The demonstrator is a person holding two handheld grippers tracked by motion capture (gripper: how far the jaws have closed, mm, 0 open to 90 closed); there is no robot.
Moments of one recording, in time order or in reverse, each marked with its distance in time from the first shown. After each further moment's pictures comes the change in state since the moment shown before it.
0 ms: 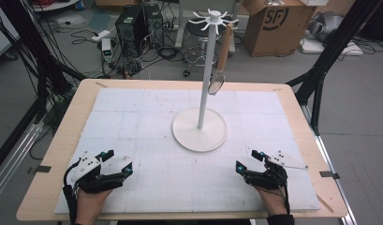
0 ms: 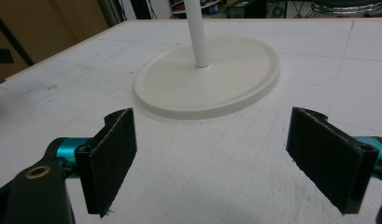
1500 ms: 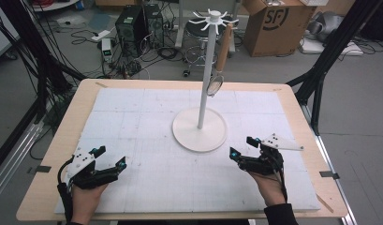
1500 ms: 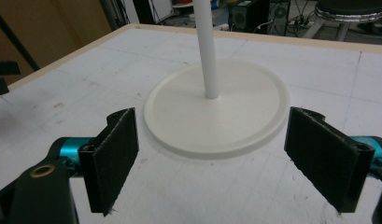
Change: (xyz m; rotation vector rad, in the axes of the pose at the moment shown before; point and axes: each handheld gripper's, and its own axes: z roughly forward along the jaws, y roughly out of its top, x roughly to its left) left arm 0.014 0.004 -0.002 0.000 0.103 0.019; right arm 0.019 0.054 0.013 0.041 -0.009 -0.026
